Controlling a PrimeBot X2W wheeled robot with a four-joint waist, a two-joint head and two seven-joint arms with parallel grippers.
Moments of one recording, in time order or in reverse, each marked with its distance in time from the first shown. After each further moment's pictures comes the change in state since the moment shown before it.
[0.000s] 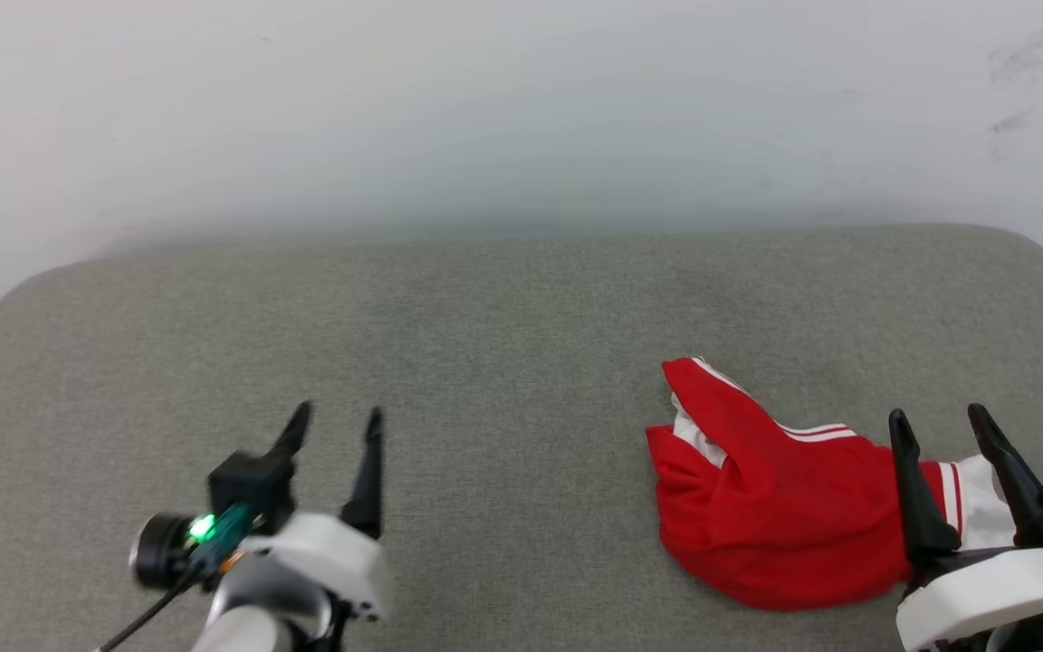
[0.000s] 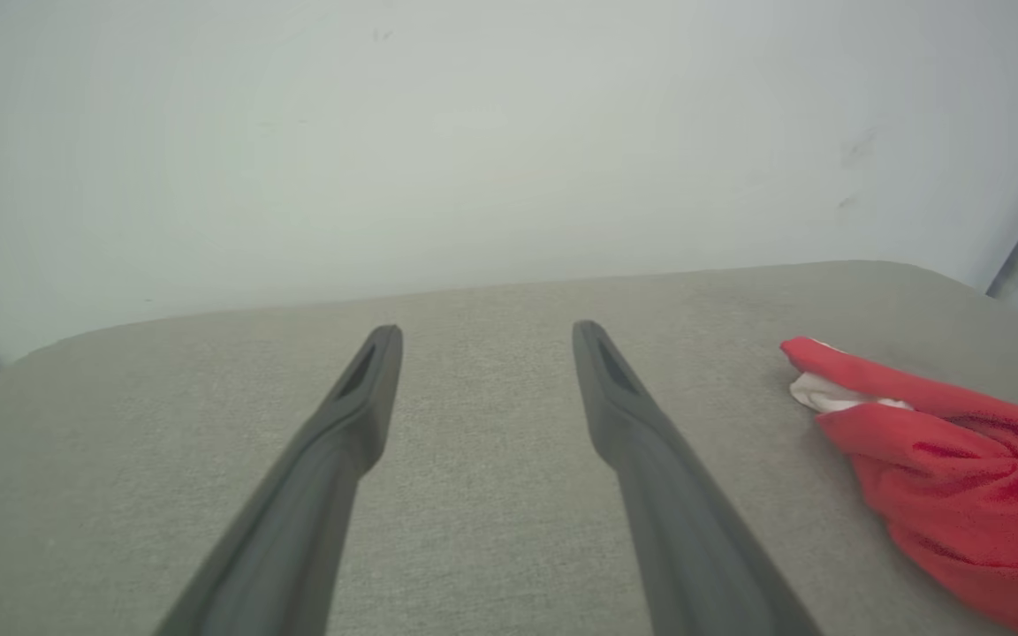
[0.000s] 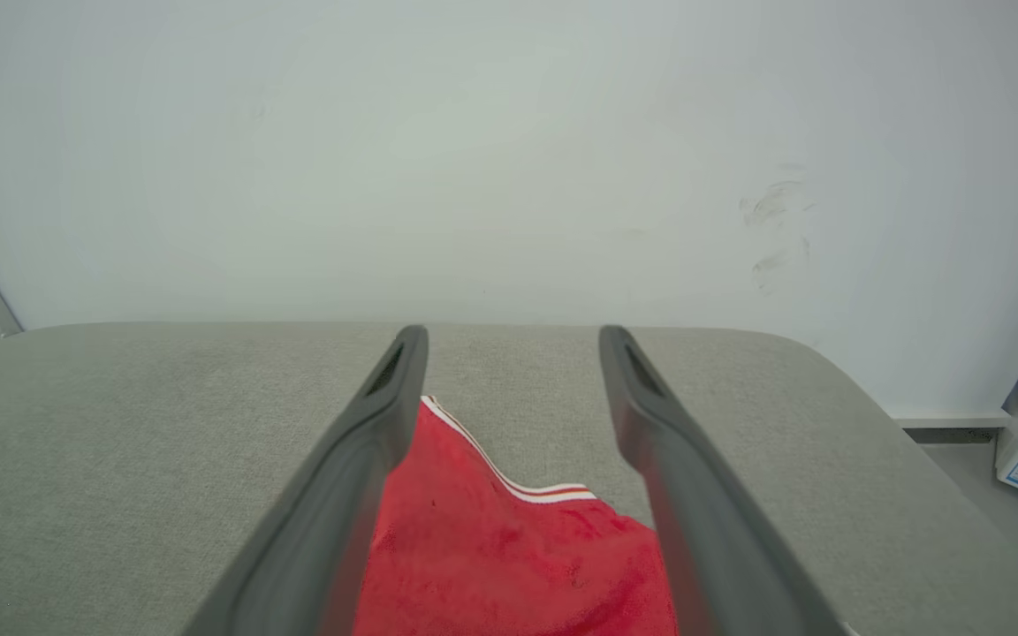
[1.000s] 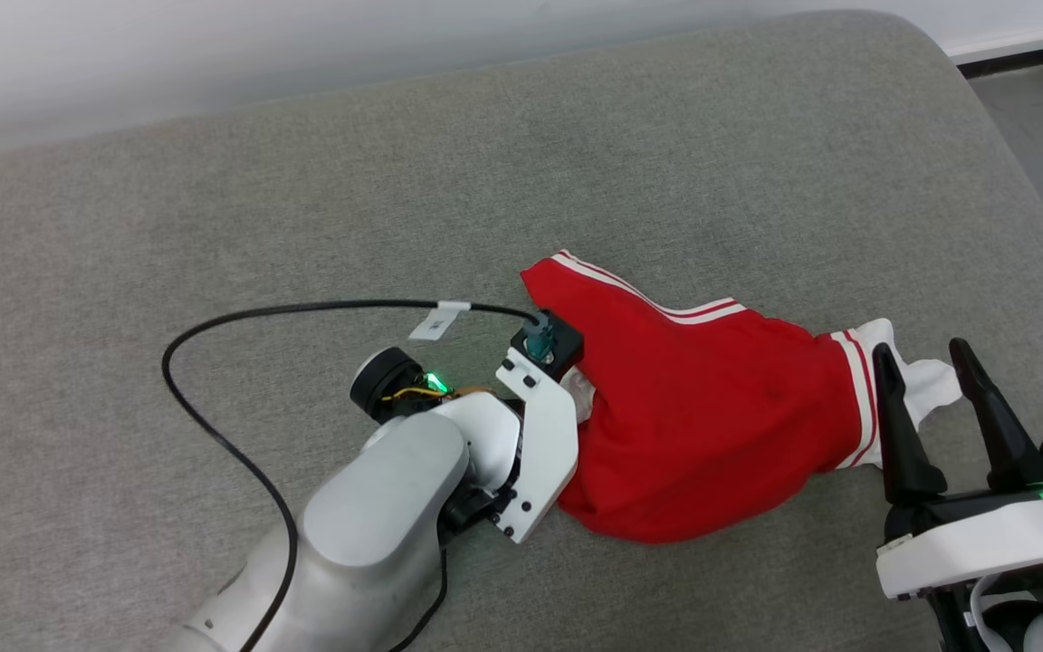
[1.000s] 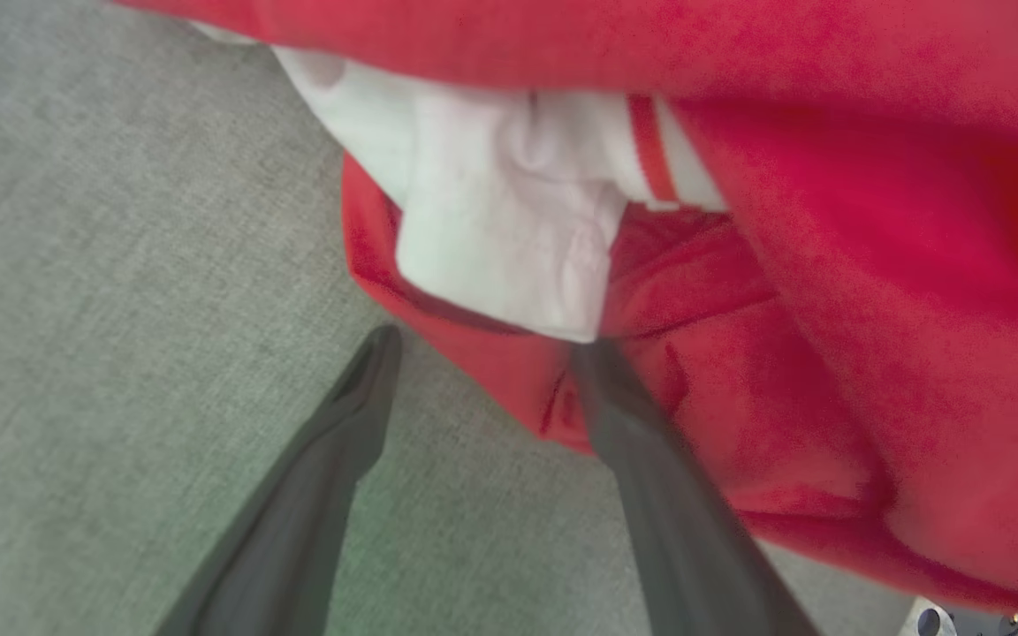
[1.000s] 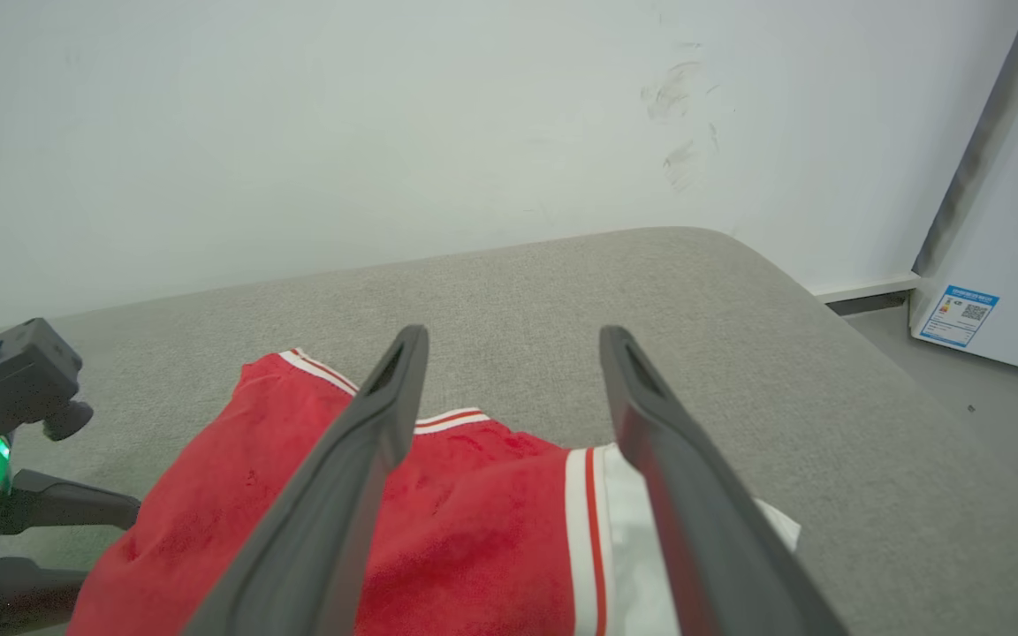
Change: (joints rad) left arm -0.614 -0.183 -0.448 0.478 -0.069 -0.335 0.721; right arm -0.099 0.001 0.043 0.021 0.112 0.000 -0.058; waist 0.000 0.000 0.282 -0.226
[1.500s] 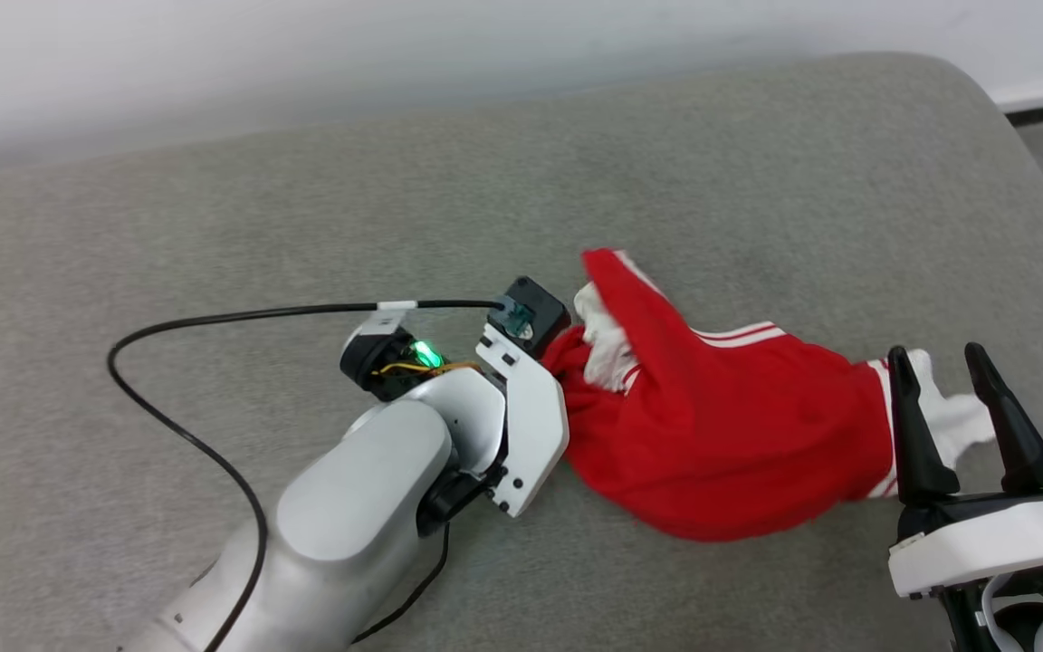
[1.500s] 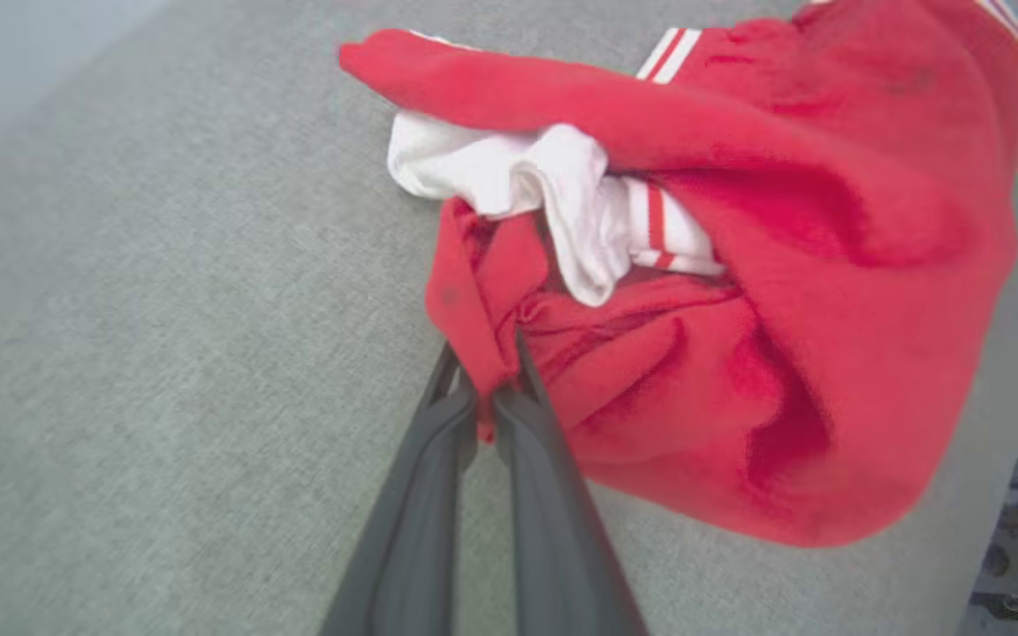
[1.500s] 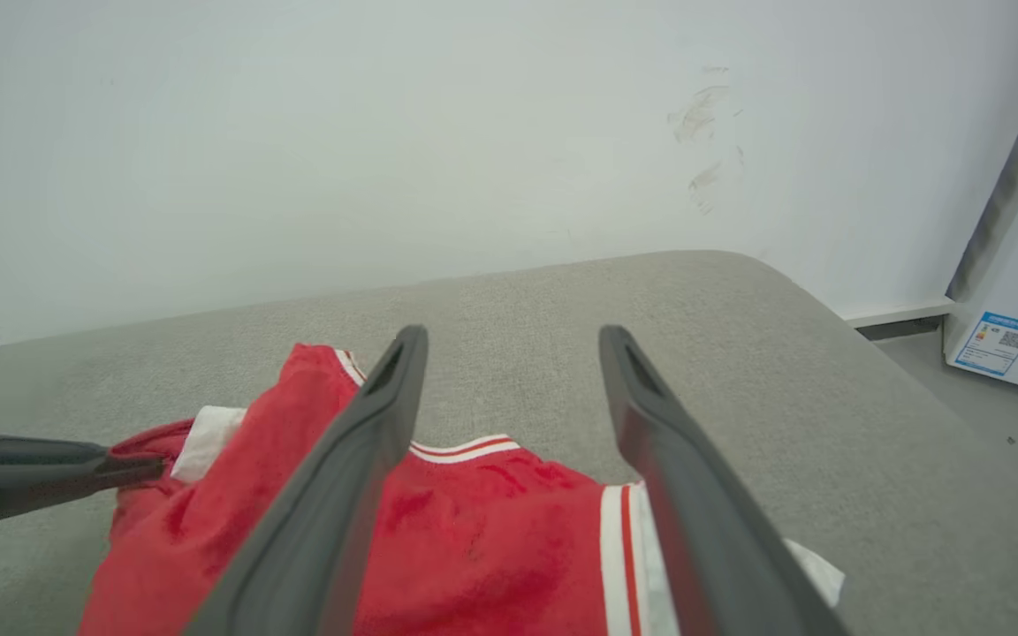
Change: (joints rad) left arm -0.036 0.050 -0.037 -0.035 -0.053 0.031 -0.162; right arm -0.007 0.000 -0.024 0.028 -0.003 0.000 -0.014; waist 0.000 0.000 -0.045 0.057
